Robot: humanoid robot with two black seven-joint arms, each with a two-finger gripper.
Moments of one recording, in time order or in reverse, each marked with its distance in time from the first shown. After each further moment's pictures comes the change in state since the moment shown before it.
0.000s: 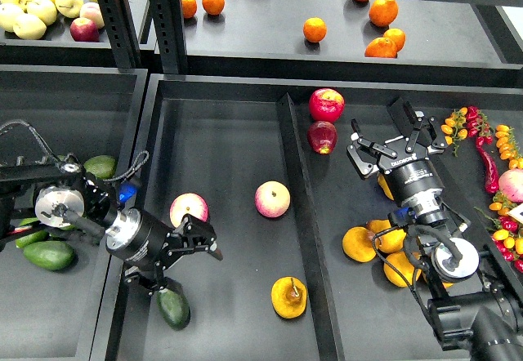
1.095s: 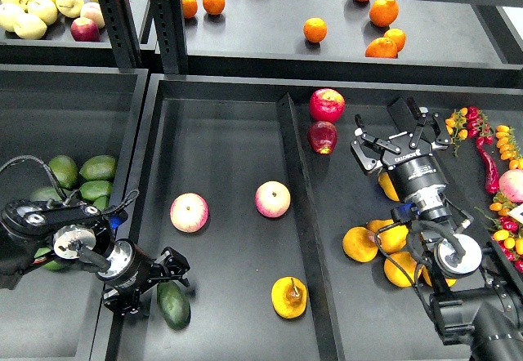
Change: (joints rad) left arm 0.021 -0.125 0.017 0.283 0.028 0.000 0.000; right arm -0.003 0.000 0.024 0.000 0.001 0.009 -0.001
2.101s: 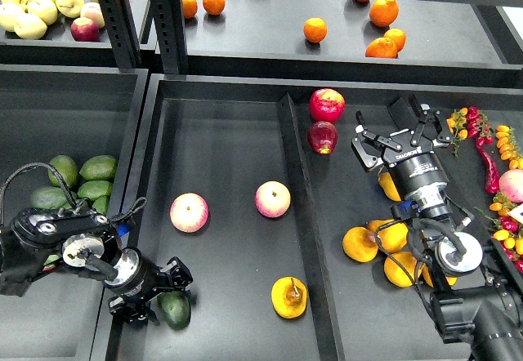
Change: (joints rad) left arm 0.027 -0.030 0.001 0.021 0.032 0.000 0.000; right arm 0.004 0.000 0.001 0.006 0.003 0.003 0.000
